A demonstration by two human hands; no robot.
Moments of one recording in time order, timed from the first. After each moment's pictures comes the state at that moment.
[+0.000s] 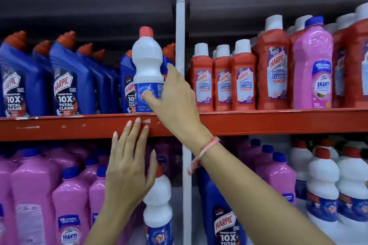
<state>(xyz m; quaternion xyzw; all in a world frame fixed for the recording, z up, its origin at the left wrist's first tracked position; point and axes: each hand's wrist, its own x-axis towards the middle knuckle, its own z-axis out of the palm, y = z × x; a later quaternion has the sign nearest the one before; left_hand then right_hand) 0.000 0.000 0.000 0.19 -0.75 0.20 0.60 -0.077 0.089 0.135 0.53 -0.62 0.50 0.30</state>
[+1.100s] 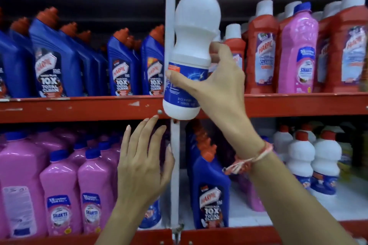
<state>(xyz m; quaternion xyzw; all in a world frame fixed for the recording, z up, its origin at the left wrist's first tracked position) -0.021 0.054 -0.021 0.13 -0.74 0.17 0.64 -0.100 0.181 0.119 0.44 -0.56 0.64 0.29</state>
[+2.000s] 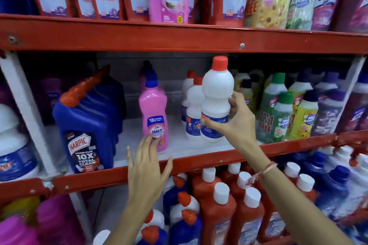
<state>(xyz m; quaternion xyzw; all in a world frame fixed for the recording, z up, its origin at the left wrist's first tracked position) -0.213 0.242 -0.181 0.25 -0.89 -0.03 0.38 -0.371 0.402 -0.086 0.36 -0.72 0.55 0.22</state>
